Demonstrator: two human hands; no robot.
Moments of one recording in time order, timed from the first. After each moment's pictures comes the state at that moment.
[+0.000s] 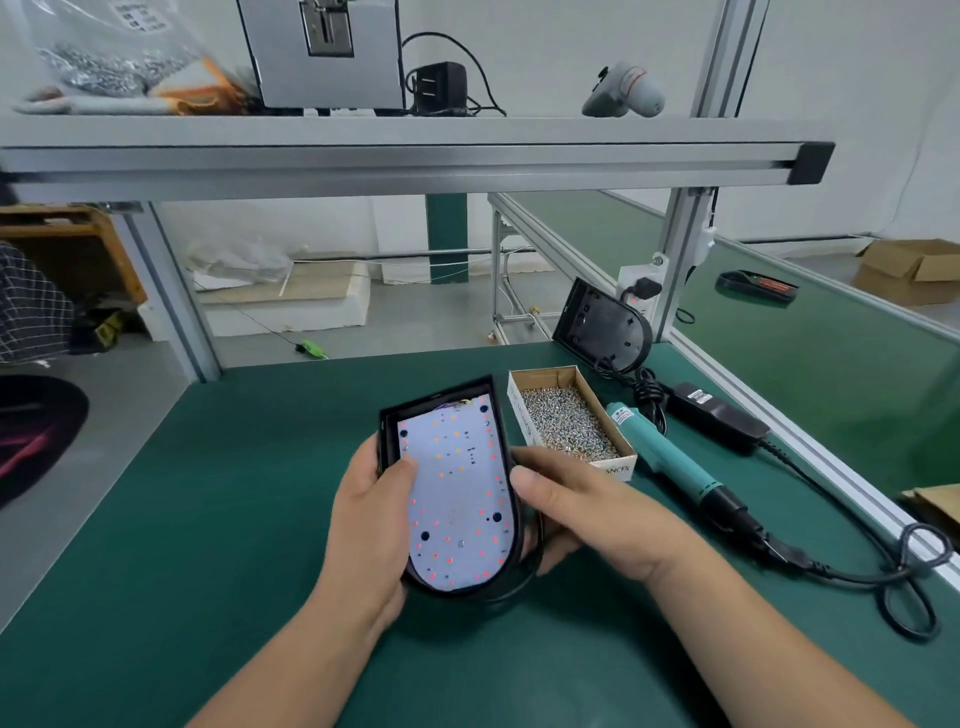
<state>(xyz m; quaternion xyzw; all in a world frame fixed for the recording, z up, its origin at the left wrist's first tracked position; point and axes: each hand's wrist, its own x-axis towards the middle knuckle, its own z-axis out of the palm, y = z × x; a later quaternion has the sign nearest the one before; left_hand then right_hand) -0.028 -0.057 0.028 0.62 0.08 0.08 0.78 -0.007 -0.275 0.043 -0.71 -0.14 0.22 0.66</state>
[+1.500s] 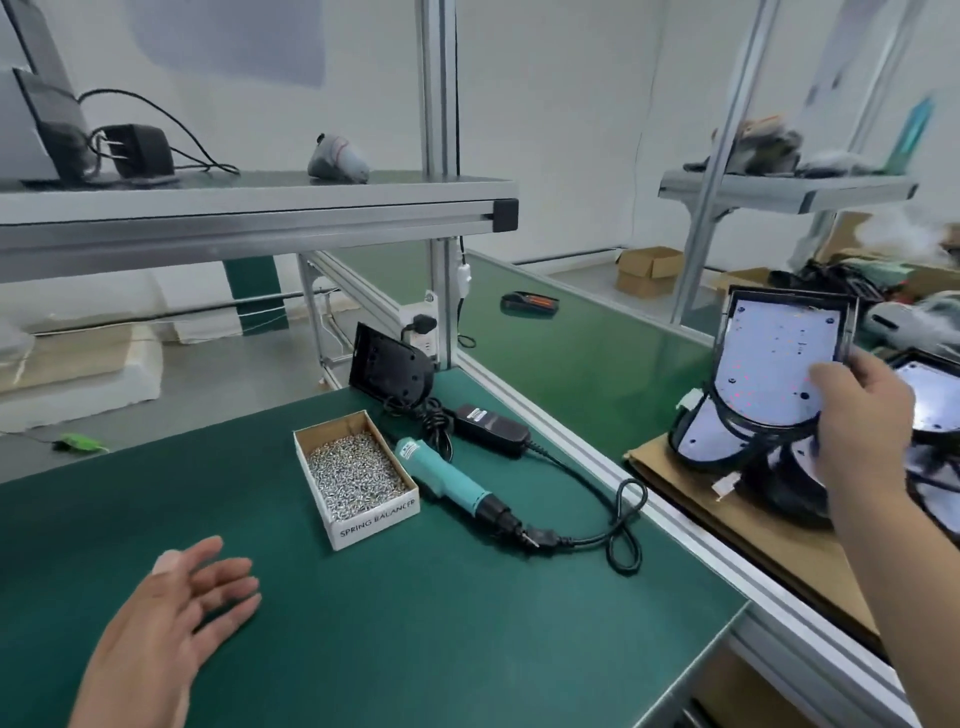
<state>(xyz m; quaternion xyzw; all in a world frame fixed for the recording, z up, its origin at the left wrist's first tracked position) 0.012 -0.065 -0.013 0.58 0.09 -0.01 0.81 -0.111 -0.655 0.106 -0.64 0.25 -0.51 0.51</state>
